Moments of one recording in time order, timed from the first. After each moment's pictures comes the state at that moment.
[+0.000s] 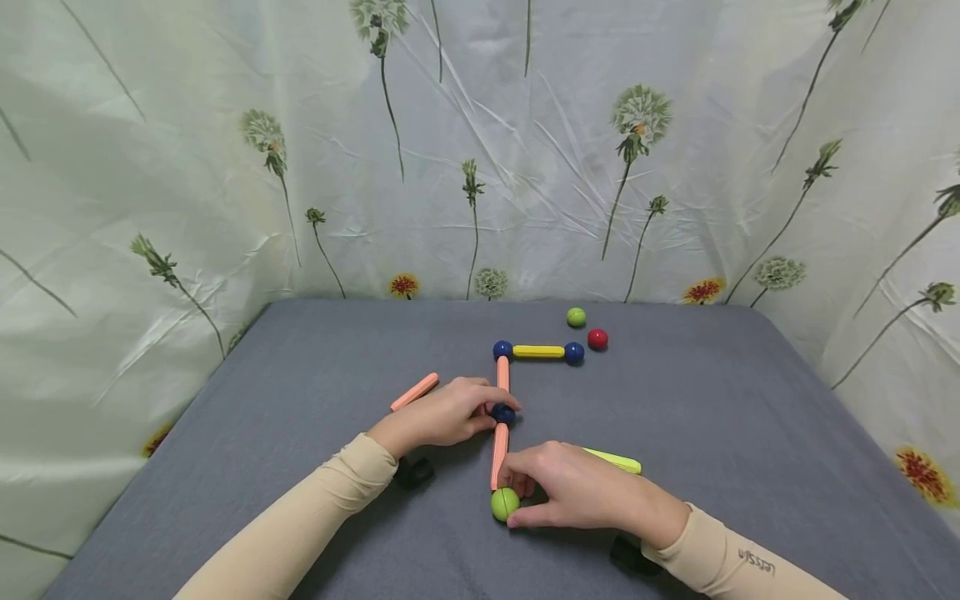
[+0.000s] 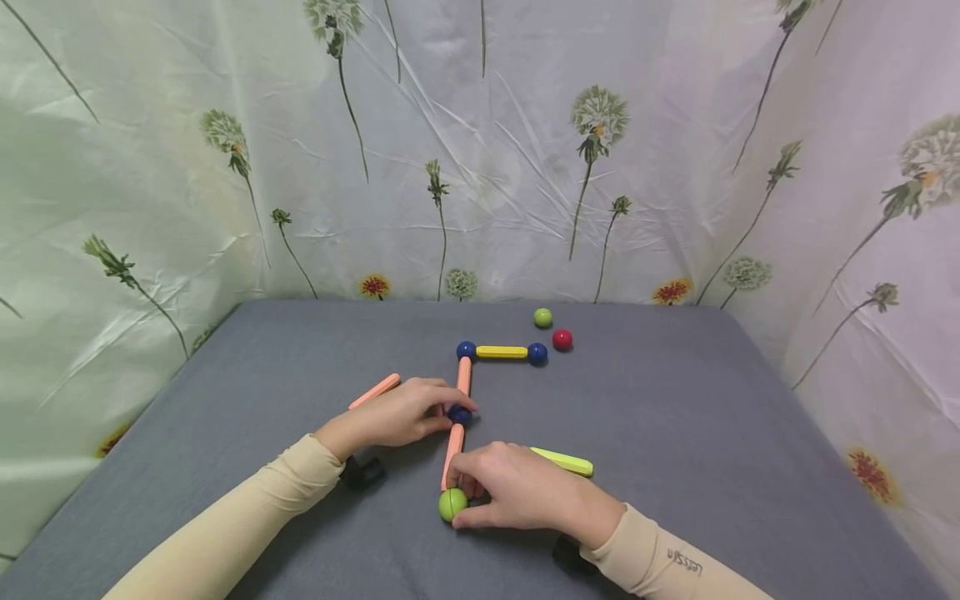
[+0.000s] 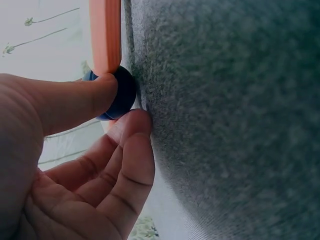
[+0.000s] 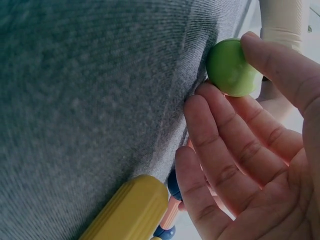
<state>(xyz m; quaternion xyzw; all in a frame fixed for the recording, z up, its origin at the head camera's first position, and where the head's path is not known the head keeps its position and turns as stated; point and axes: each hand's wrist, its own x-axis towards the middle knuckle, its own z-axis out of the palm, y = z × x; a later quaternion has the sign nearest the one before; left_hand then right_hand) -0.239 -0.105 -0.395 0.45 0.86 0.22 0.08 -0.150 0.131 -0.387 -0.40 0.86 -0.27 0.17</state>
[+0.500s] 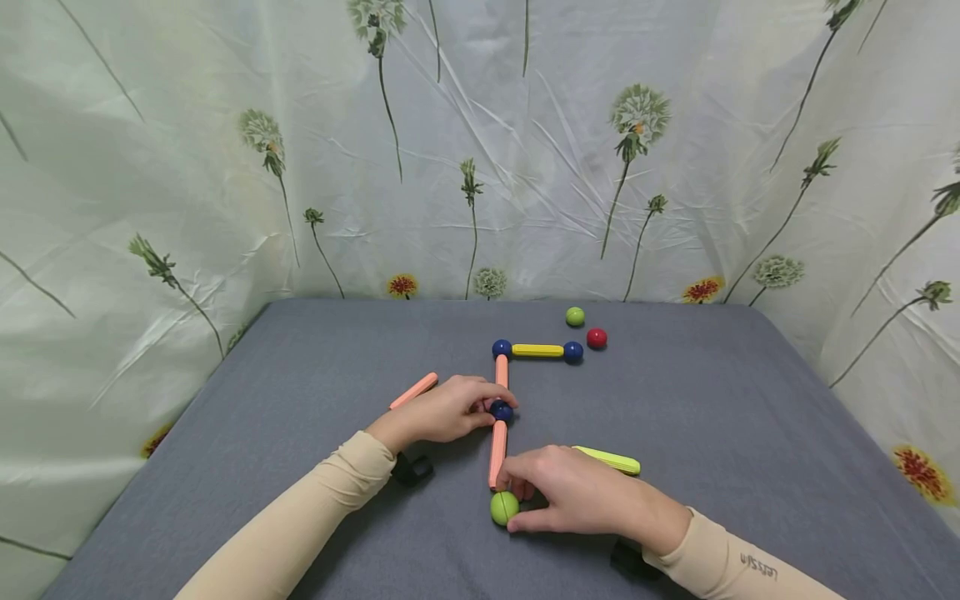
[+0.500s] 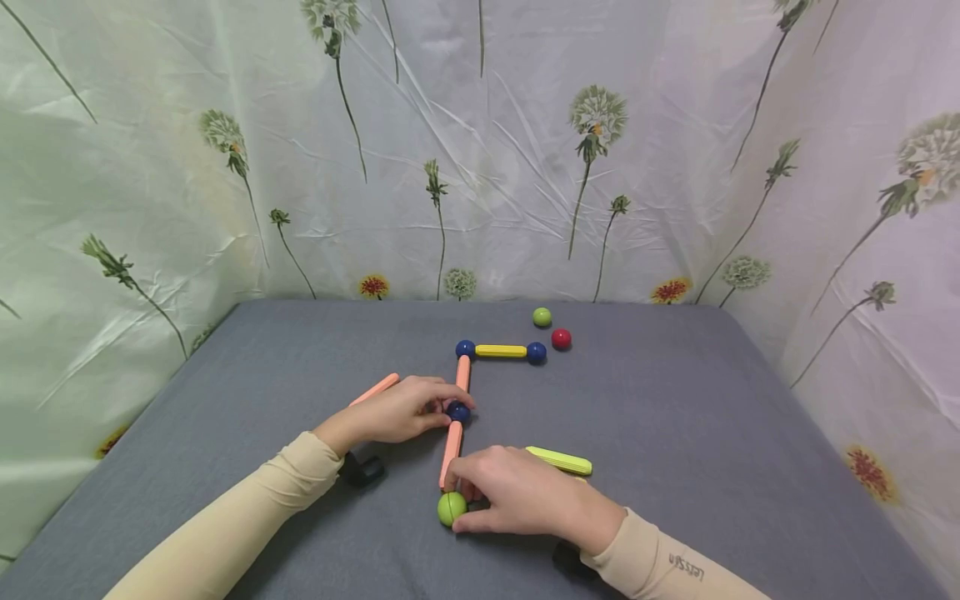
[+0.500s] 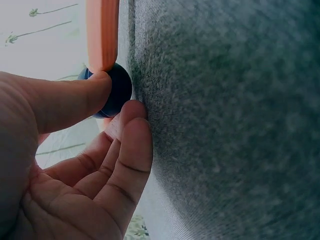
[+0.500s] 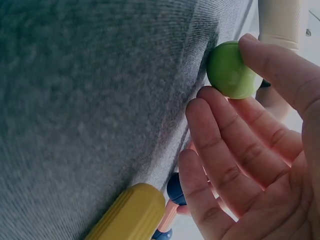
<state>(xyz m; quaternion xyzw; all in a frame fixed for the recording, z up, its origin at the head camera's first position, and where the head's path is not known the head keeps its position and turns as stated) -0.244 -0.106 -0.394 0.43 0.86 0.26 0.12 -0.145 0.130 -0.385 -0.41 0.86 -0.25 0.16</state>
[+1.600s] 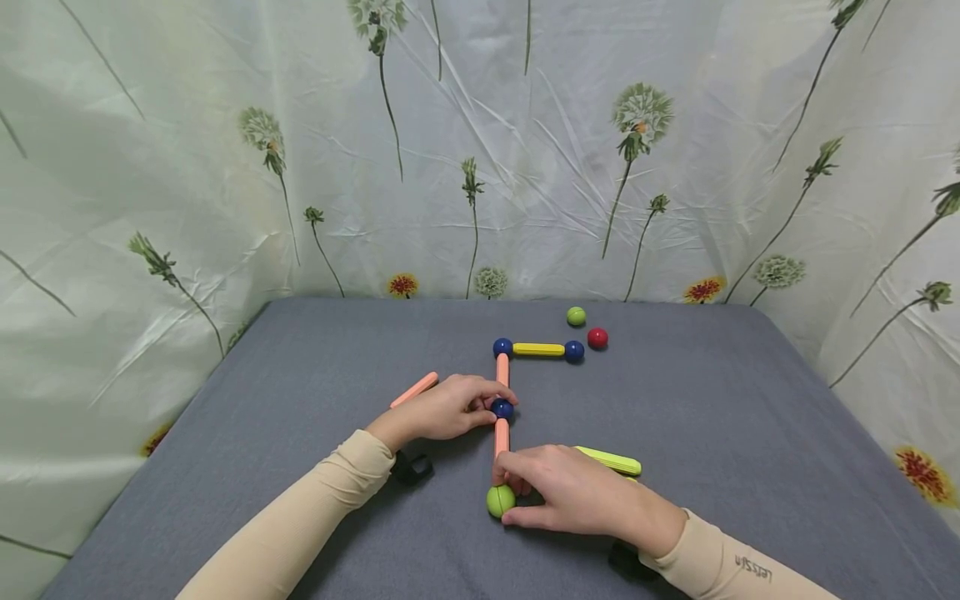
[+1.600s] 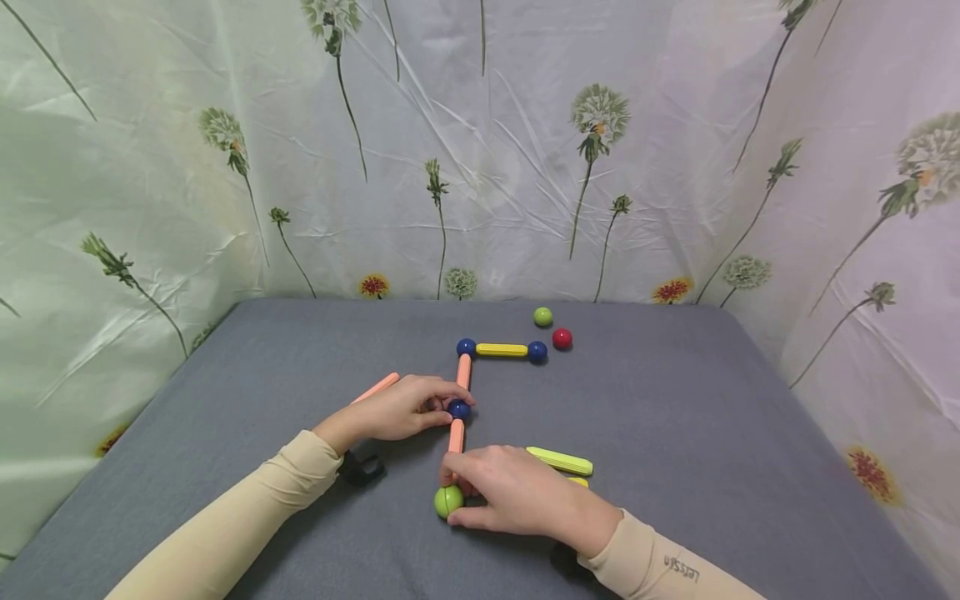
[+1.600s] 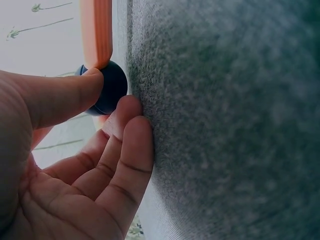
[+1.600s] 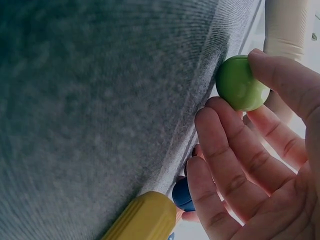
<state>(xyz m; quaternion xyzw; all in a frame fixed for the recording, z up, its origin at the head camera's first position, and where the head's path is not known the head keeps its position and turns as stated) -0.248 -0.108 -0.396 0.41 0.85 0.30 0.14 -0.145 0.124 -0.387 -0.41 0.87 -0.25 0.13</state>
